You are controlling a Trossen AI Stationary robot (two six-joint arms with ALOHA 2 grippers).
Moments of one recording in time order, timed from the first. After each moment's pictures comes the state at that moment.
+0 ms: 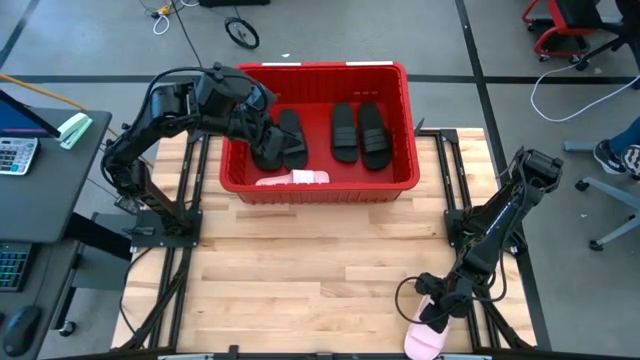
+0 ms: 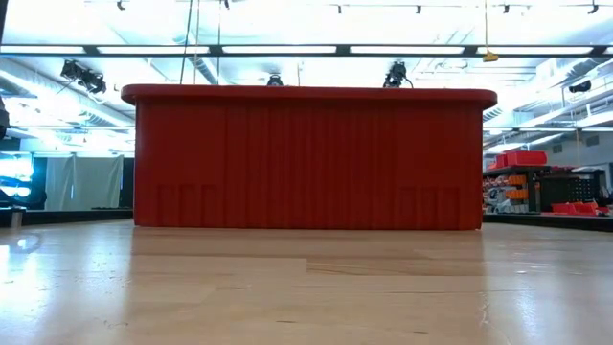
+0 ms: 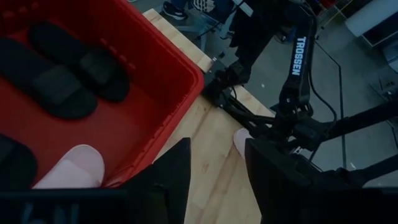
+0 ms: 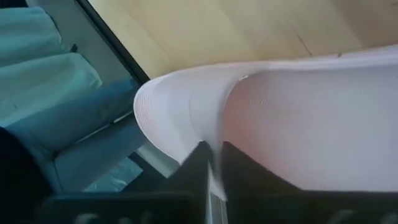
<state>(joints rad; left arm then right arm) 0.22 1.60 2.27 -1.19 0.09 -0.59 0.97 1.32 0.61 -0.20 -0.12 1.80</state>
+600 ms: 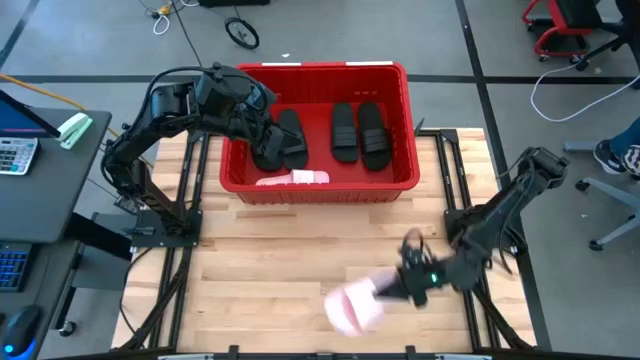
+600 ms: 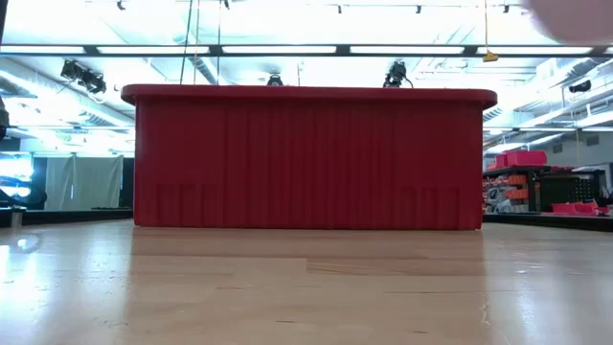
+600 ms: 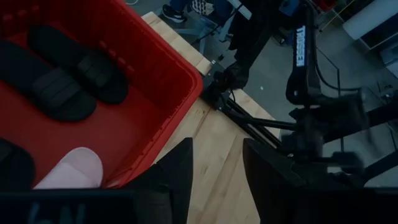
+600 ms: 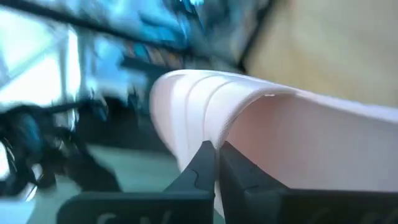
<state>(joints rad) 0.22 1.60 2.27 -1.18 0.09 -0.59 0.79 1.25 0.77 0.29 0.47 1.44</state>
